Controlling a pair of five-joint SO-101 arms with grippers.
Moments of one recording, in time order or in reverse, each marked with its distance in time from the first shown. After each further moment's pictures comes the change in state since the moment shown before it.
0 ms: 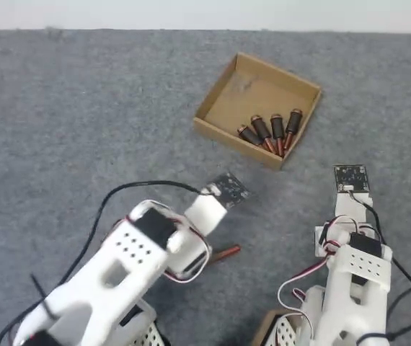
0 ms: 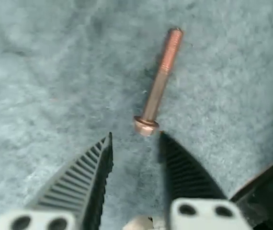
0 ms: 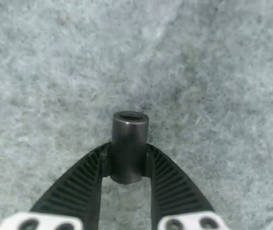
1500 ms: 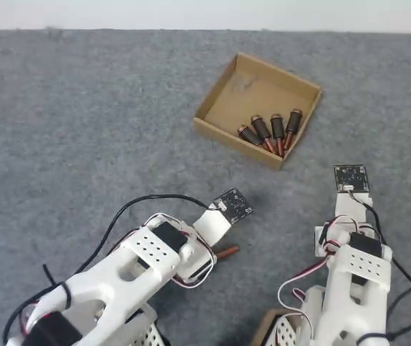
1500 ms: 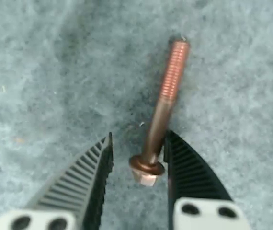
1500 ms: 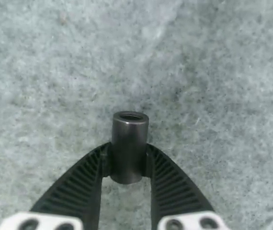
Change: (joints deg) left arm 0.7 7.1 14.1 -24.5 -1.3; right arm 0.0 0.0 0.0 0.0 0.0
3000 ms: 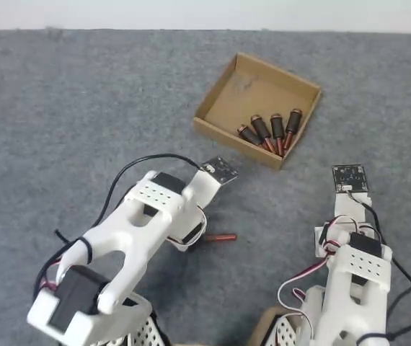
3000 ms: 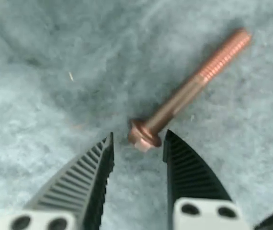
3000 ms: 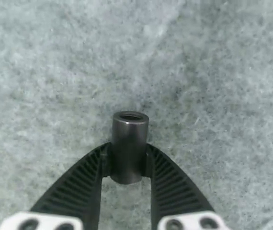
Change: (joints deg) left arm -13.4 21.7 -22.9 14.6 -5.9; right arm 0.0 0.0 0.0 0.0 1.4
